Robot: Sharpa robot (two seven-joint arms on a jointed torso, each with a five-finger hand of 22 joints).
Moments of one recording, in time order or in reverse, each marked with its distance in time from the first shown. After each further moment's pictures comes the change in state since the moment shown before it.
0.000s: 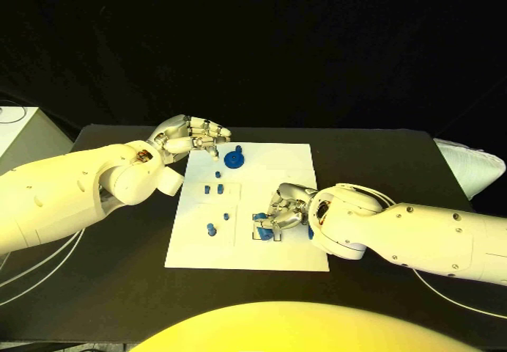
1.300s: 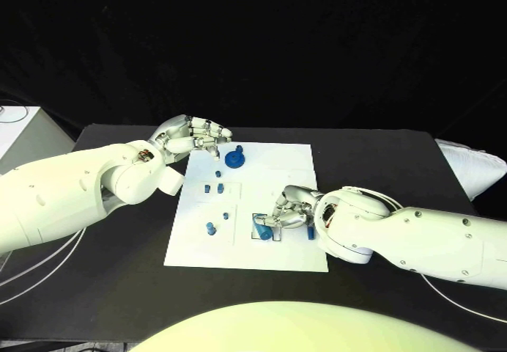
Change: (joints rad) left arm 0.000 0.002 -0.001 -0.005 -0.003 0.003 -0.003; left_hand 0.000 0.000 0.000 0.000 0.000 0.000 0.000 0.005 0.000 -0.004 0.004 0.000 -0.001 0.000 0.000 0.000 -0.001 0.000 0.000 0.000 0.000 -0.001; right arm -0.008 -0.037 -0.003 0.024 -0.019 -0.008 0.001; right_hand -0.189 0.018 -0.087 0.001 -0.089 0.014 -0.007 0.011 0.008 0.003 -0.004 0.000 -0.001 -0.004 -0.004 0.000 0.000 0.002 0.004 -0.004 0.003 -0.001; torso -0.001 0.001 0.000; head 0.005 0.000
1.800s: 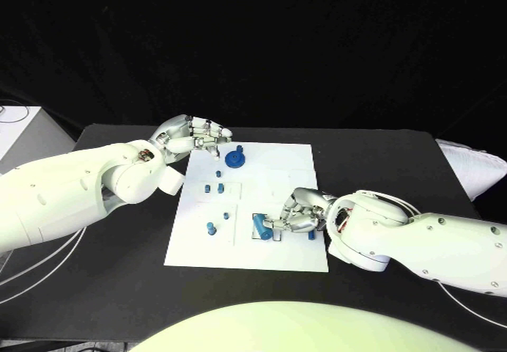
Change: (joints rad) left arm 0.000 -0.001 -0.001 -0.003 -0.002 0.000 0.000; left_hand 0.000 0.000 0.000 0.000 0.000 0.000 0.000 0.000 -0.001 0.000 0.000 0.000 -0.001 -0.004 -0.004 0.000 0.000 0.000 0.000 0.000 0.000 0.000; right arm 0.000 -0.078 0.000 0.078 -0.004 -0.009 0.015; right_hand 0.000 0.000 -0.003 -0.003 0.000 0.000 0.000 0.000 0.000 0.000 0.000 0.000 0.001 0.000 0.000 0.000 0.000 0.000 0.000 0.000 0.000 0.001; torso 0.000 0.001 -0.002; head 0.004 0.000
